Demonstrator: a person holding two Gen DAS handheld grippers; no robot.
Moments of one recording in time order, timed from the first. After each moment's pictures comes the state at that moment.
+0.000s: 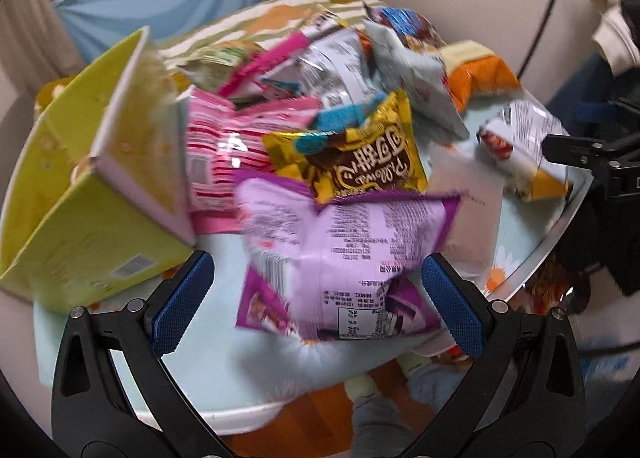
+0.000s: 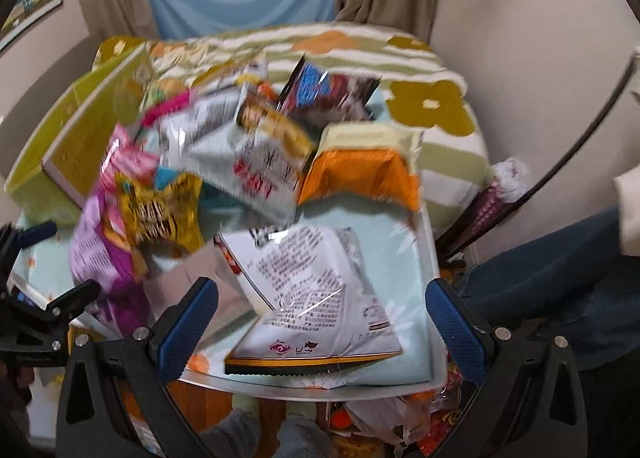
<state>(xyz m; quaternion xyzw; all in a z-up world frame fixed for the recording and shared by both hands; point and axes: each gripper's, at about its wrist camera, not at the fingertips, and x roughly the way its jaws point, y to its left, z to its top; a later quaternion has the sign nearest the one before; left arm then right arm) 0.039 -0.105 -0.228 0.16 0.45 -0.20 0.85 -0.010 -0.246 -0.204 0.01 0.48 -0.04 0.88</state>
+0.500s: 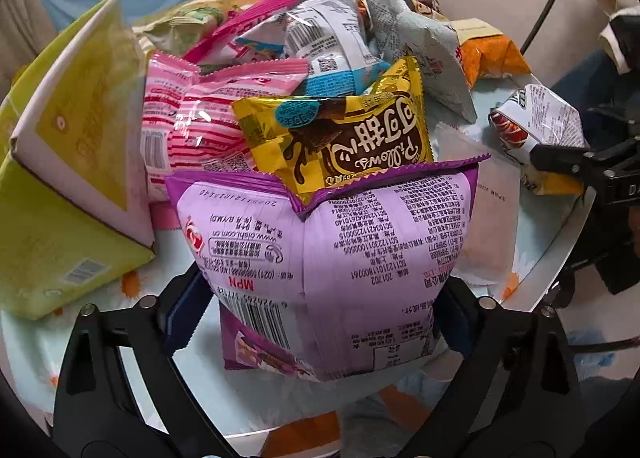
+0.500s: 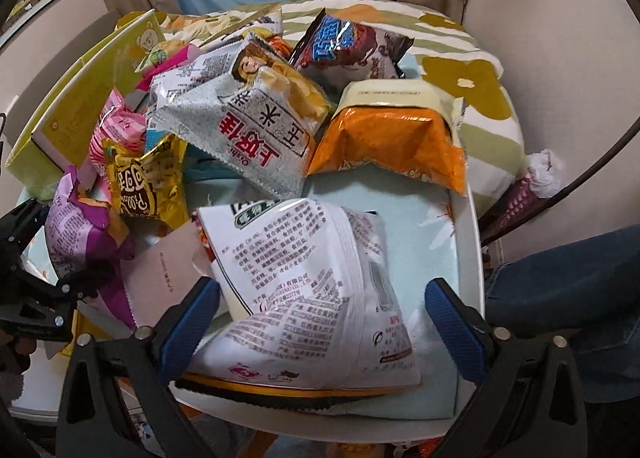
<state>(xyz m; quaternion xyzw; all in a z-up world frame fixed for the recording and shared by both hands) 0.059 -0.102 -0.261 0.14 0.50 -0.22 0.83 0.014 -0.261 -0.240 0.02 0.51 0.02 0.86</state>
